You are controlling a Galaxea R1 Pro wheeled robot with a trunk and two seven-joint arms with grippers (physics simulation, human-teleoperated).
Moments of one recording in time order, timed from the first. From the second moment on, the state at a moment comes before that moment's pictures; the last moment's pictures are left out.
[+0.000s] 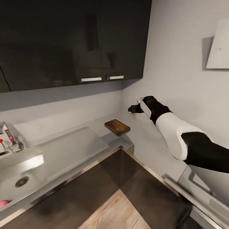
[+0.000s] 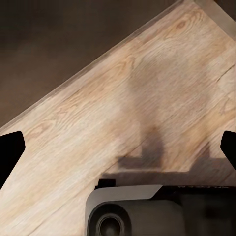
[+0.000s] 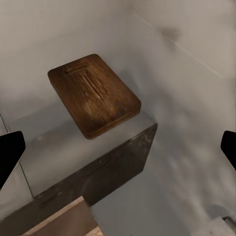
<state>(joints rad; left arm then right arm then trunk) 0.01 -0.01 0.02 -0.34 0.00 -0.41 0.00 -1.54 0.13 0.04 -0.25 -0.04 0.65 -0.04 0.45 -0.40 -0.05</state>
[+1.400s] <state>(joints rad) 0.01 -0.01 0.02 -0.34 0.00 -0.41 0.00 -1.54 0.13 0.04 -0.23 -0.04 0.65 -0.04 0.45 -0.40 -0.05</state>
